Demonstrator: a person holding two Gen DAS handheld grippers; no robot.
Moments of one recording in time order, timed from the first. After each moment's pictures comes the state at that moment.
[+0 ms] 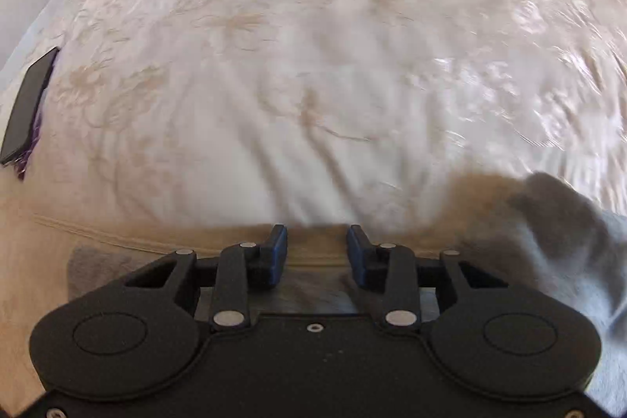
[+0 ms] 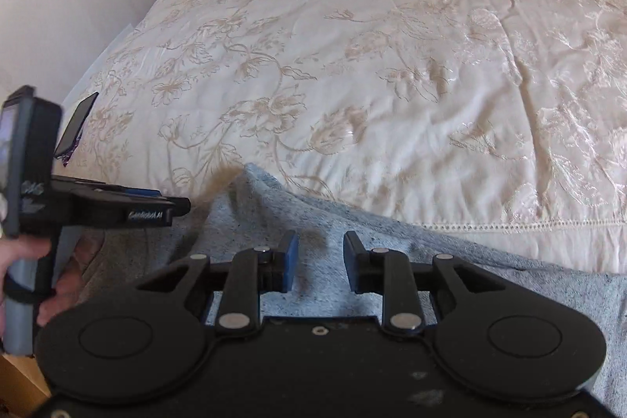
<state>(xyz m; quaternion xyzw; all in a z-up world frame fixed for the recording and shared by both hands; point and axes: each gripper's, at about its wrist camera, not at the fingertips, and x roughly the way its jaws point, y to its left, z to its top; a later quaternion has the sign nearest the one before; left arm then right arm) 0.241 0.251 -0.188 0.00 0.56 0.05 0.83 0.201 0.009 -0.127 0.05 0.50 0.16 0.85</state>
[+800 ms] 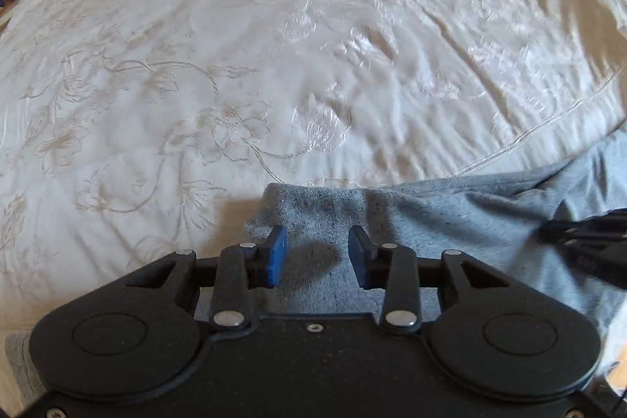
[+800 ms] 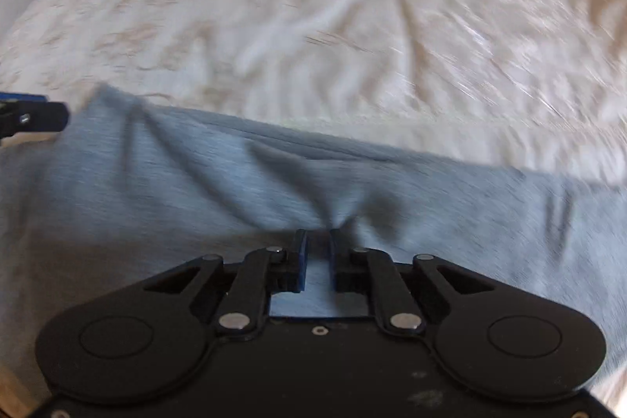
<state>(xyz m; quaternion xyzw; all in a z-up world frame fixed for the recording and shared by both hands) 0.228 0.110 -0.164 0.11 0.52 -0.15 0.83 0.152 -0.105 -0.192 0.04 0.57 -0.07 0.82</state>
